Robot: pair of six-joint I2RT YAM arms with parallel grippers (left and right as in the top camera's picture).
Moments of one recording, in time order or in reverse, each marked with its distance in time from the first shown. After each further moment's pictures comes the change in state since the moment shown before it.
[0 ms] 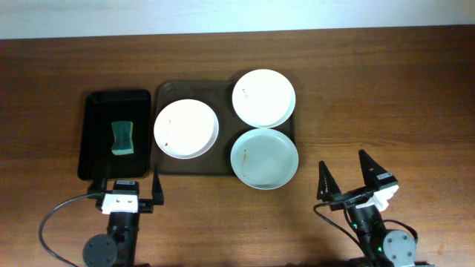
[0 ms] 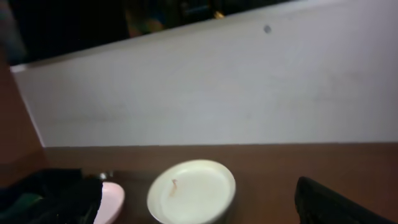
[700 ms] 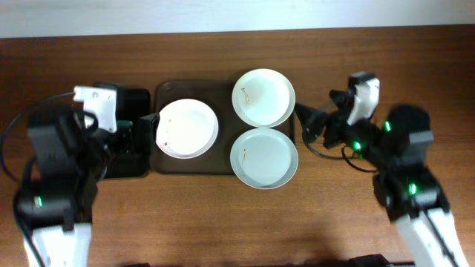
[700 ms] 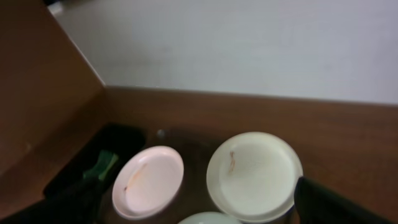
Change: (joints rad) left arm 0.000 1.003 1.091 -0.755 0.209 -0.058; right arm 0.002 1.015 0.905 -0.410 -0.303 -0.003
